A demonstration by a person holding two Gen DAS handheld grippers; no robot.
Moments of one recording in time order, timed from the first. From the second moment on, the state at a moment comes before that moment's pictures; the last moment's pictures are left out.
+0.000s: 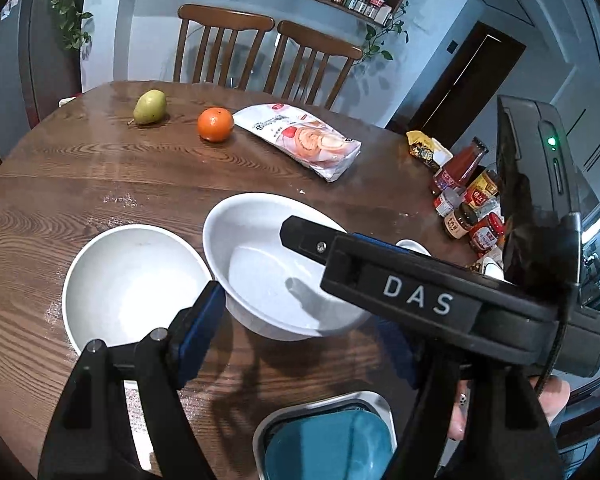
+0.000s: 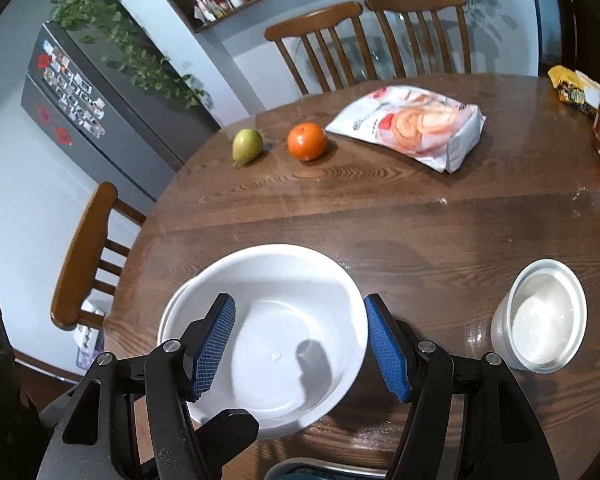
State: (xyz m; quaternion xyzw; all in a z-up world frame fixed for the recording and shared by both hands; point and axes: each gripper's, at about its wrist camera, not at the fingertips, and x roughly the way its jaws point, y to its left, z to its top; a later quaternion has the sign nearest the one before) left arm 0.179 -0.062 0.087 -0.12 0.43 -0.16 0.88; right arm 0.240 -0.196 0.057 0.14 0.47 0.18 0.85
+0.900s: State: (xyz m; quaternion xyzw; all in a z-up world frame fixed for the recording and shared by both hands) left arm 0.159 -0.013 0.089 -0.09 0.41 -0.10 0.90; right arm 0.224 -0.137 0.061 0.13 0.41 0.25 0.87
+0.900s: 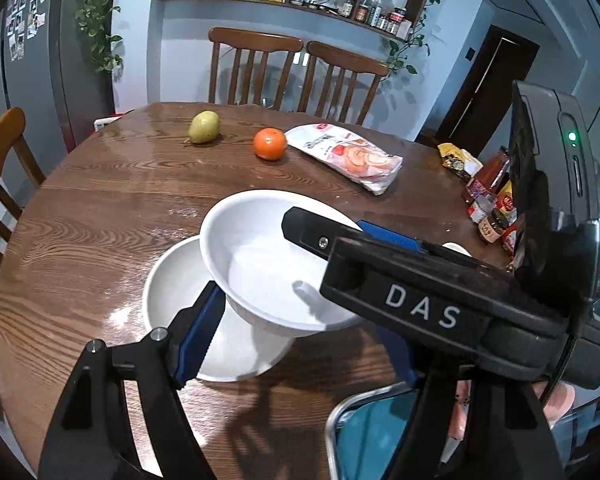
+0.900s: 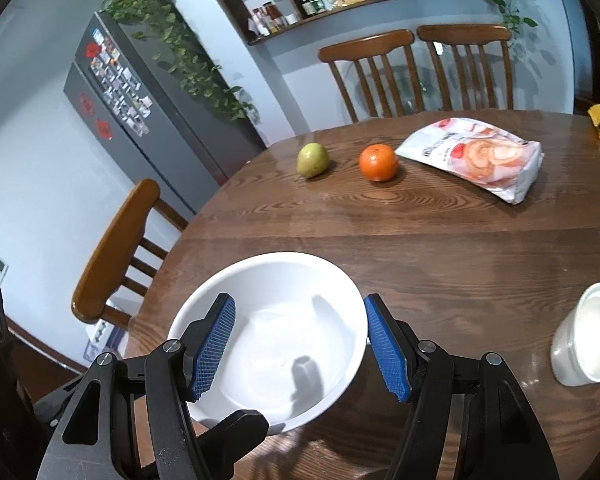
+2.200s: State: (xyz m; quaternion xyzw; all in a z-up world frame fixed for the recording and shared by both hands) left arm 0.180 0.025 0.030 -0.08 0.48 -0.07 0.87; right arm 0.234 -0.084 0.007 0.08 0.48 0.24 0.84
